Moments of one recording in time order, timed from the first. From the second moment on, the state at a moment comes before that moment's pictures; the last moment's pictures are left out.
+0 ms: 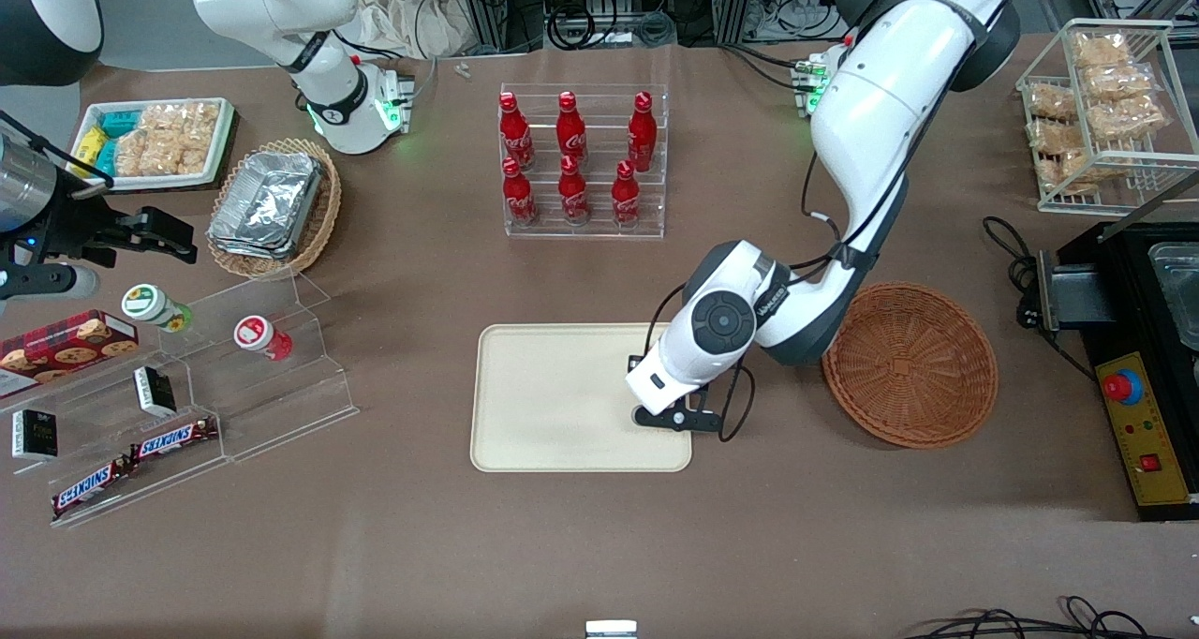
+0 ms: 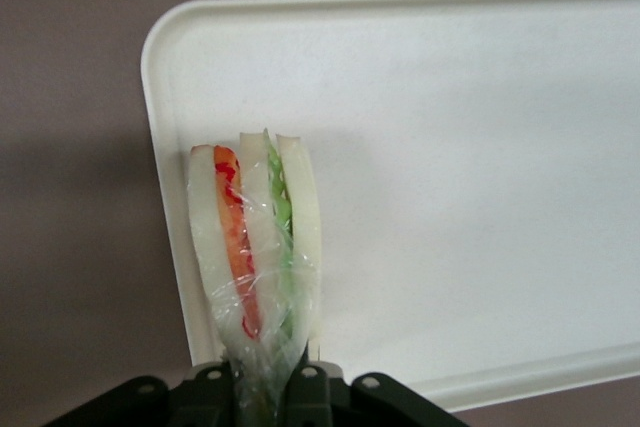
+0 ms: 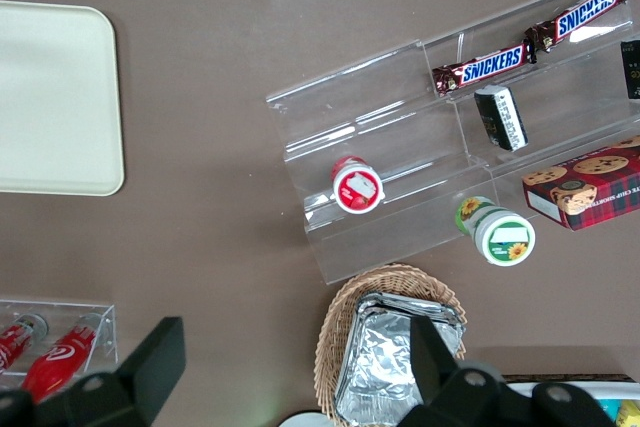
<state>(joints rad) -0.34 0.83 -0.34 -1.35 0.10 2.18 -0.54</state>
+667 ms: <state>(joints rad) -0.33 0.83 -0.34 -1.31 0.10 2.10 -0.54</state>
